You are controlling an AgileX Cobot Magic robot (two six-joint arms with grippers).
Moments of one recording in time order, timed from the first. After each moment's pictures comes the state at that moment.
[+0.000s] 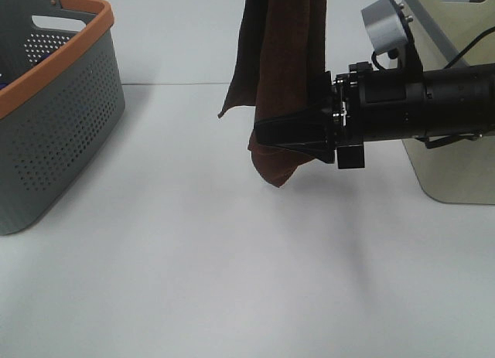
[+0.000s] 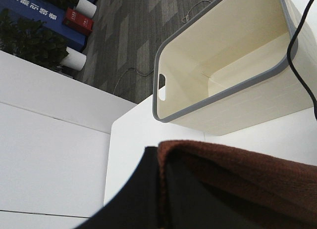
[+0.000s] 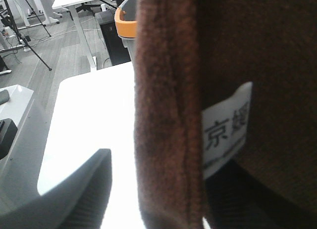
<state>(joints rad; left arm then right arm) -0.61 1.84 -2.20 -0.50 0.89 1.45 0.20 1.74 -0.77 1.73 0.90 -2.21</state>
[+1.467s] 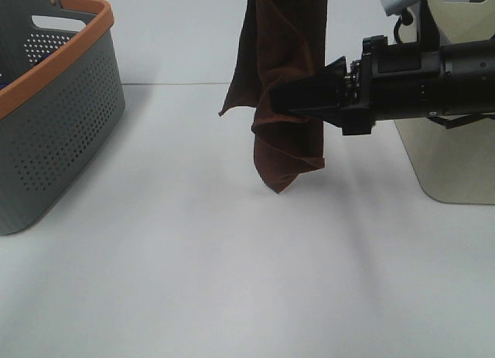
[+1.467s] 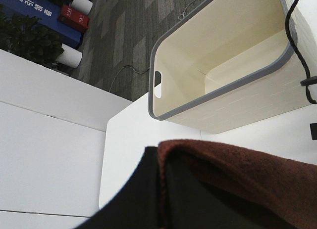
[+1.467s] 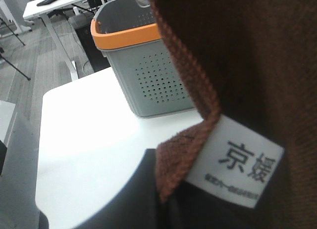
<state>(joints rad) -0.61 1.86 -2.20 -0.50 0.88 1.45 0.20 1.62 -0.77 1.70 0.80 -2.00</state>
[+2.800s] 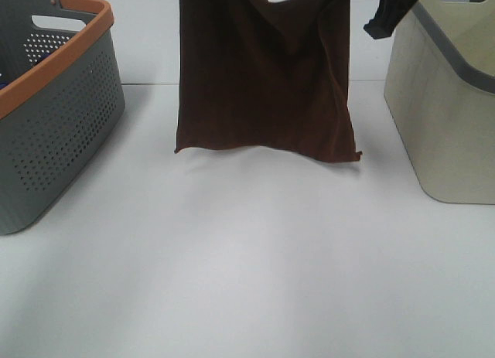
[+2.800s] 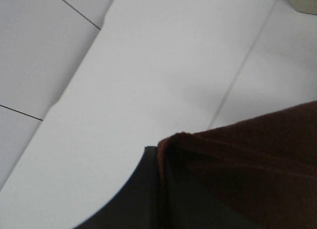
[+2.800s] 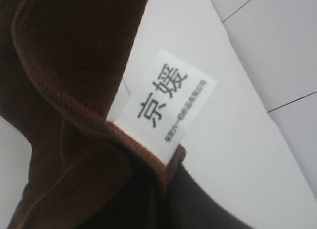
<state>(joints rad) -0.49 2.07 -2.19 0.08 0.71 0.61 0.20 1.66 -1.27 0.97 0.21 -1.86</state>
